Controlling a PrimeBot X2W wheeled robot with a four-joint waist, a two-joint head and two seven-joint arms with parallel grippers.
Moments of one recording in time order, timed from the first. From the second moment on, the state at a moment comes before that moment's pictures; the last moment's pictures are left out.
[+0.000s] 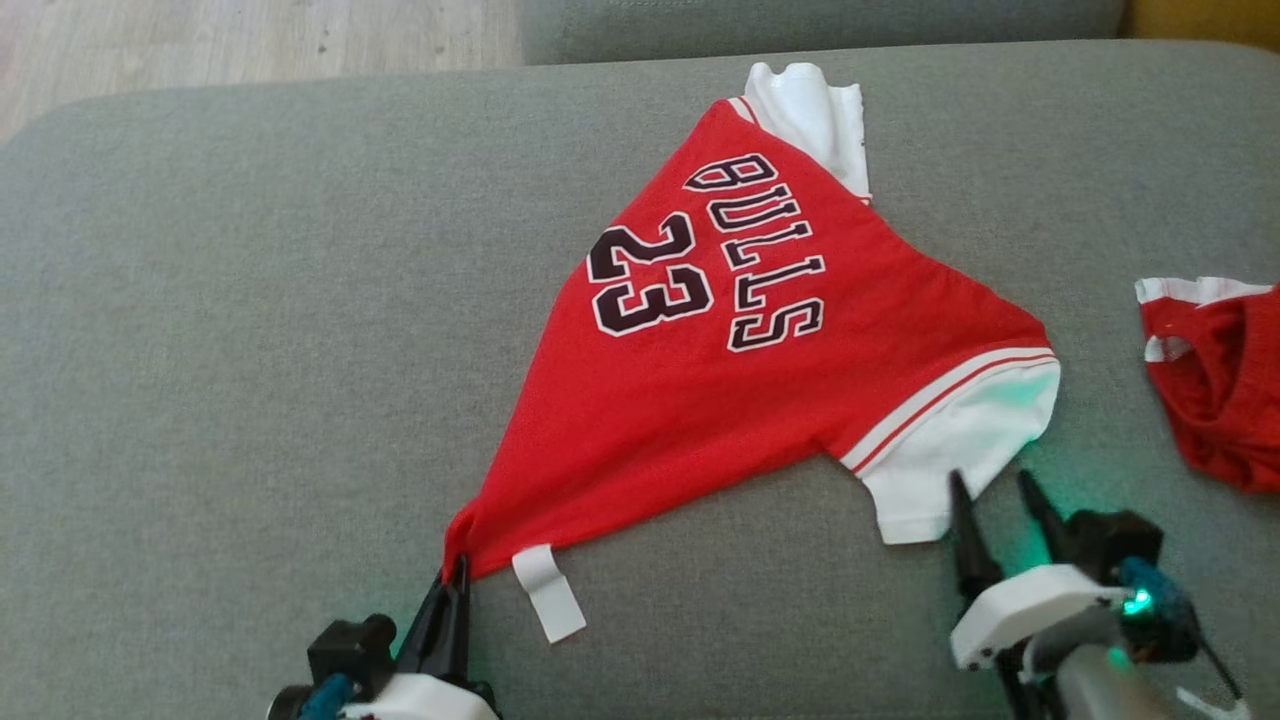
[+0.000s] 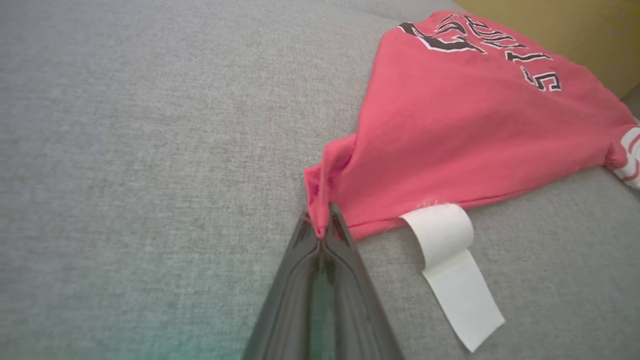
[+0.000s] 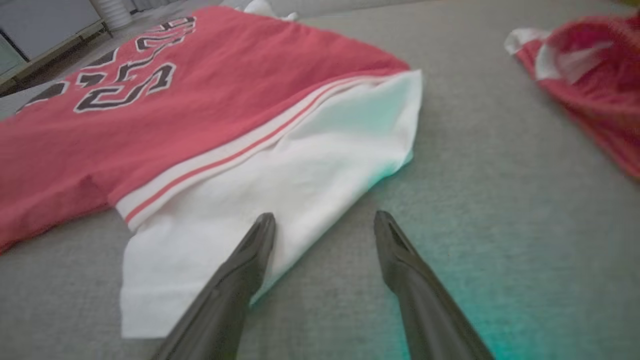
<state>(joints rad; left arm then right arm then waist) -0.08 0.05 -0.31 0.61 -0.36 -0.05 -0.26 -0.18 -0.05 -0.01 0.70 0.11 0.13 -0.25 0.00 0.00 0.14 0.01</state>
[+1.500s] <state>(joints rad) -0.05 0.05 -0.32 0.57 -0.37 -0.04 -0.26 -0.27 -0.05 0.21 0.61 0.18 0.13 -0.26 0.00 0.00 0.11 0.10</state>
